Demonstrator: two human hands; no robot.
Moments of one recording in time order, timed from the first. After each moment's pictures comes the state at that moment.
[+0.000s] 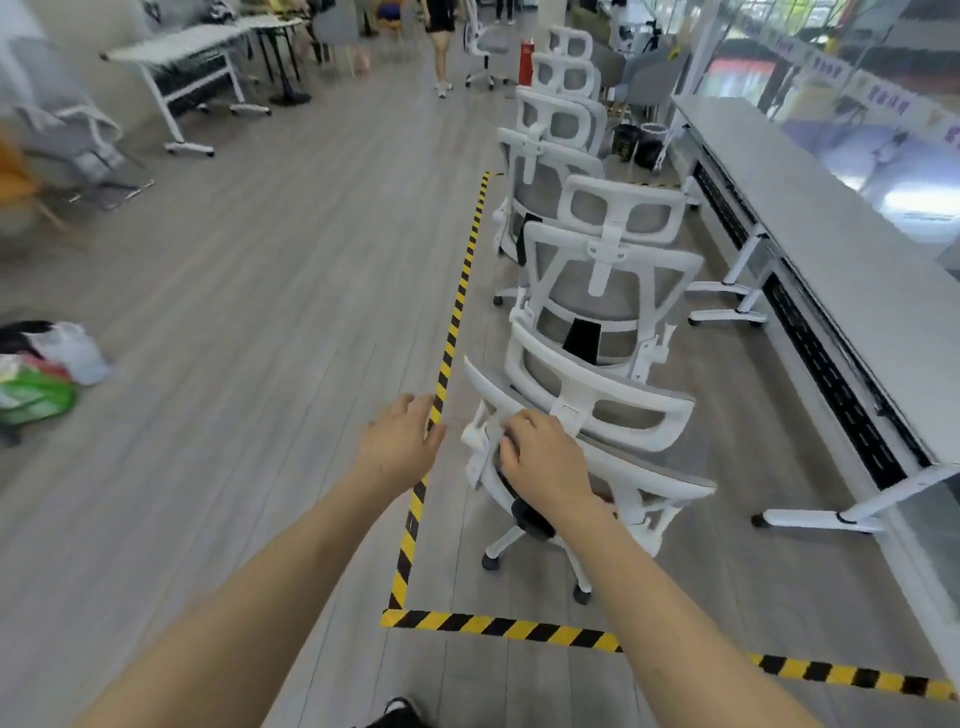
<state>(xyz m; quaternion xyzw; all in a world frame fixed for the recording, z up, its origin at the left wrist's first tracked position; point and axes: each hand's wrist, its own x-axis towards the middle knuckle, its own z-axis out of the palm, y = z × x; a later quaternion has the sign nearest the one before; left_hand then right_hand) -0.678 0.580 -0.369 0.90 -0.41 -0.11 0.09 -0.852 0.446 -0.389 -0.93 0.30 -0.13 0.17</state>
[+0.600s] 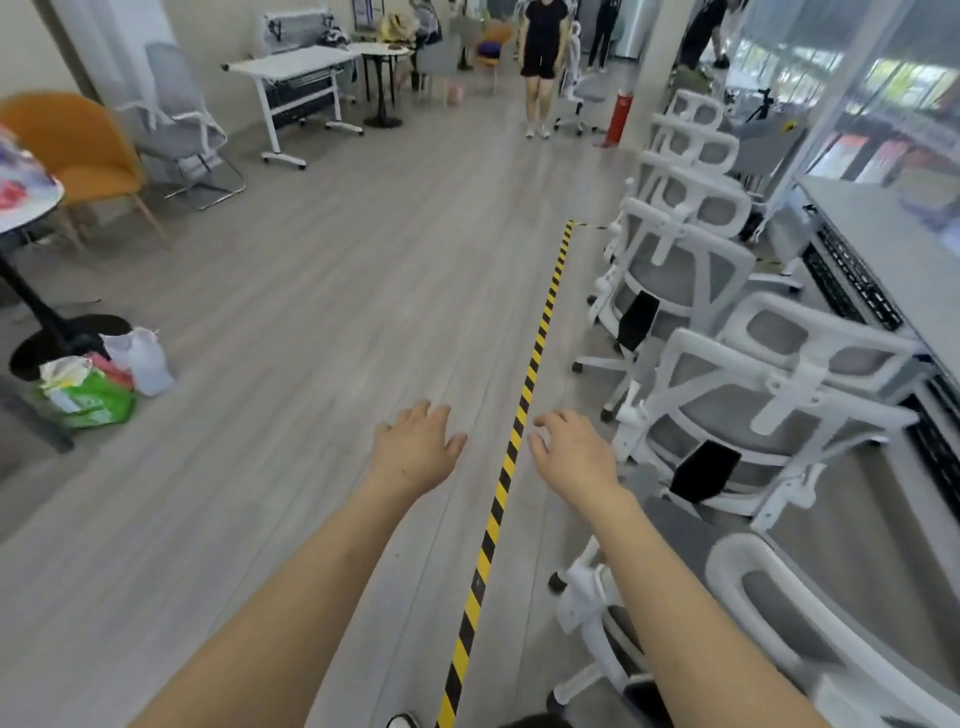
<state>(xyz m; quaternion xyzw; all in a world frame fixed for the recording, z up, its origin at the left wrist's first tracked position) -0.313 0.562 -0.360 0.92 -0.36 -0.09 0.08 -0.461 0.381 -0.362 -0.94 0.30 -0.05 0.15</state>
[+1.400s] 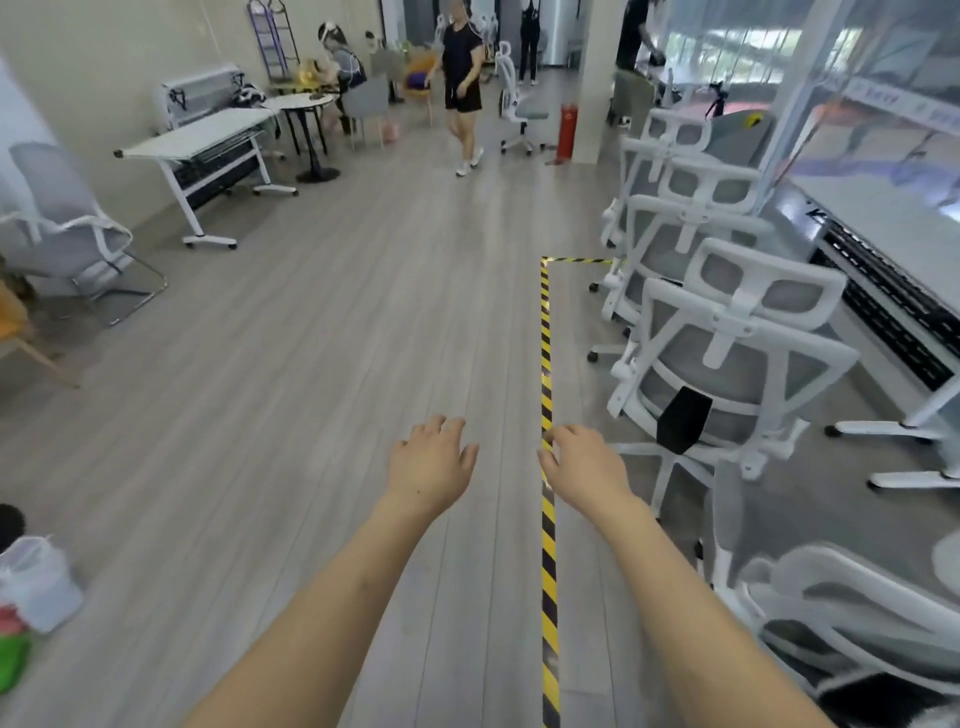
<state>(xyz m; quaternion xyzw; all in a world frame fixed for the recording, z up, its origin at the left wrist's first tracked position) 0.169 0.184 -0.338 0.90 -0.43 -0.08 0.07 0.010 0.021 -0.369 -0.92 0.36 -0.05 0.17</state>
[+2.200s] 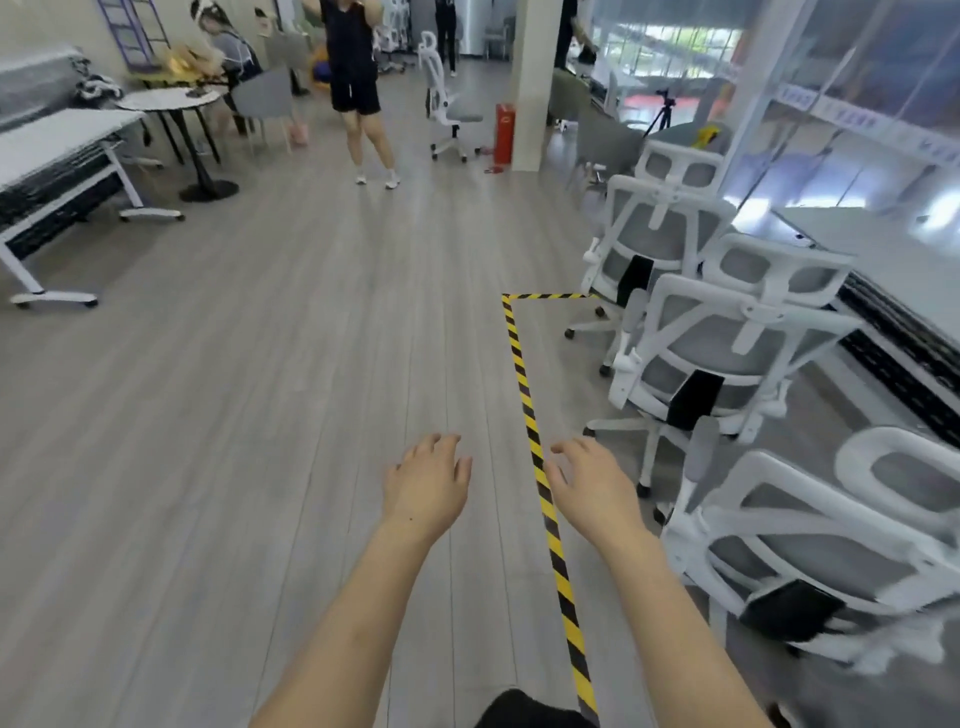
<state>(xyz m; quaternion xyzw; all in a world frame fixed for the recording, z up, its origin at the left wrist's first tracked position) 0.693 -0.240 -0.350 0.86 -0.47 -0.14 0.14 0.499 -0.361 -0.354 -0.85 0.47 -0.11 0.20</state>
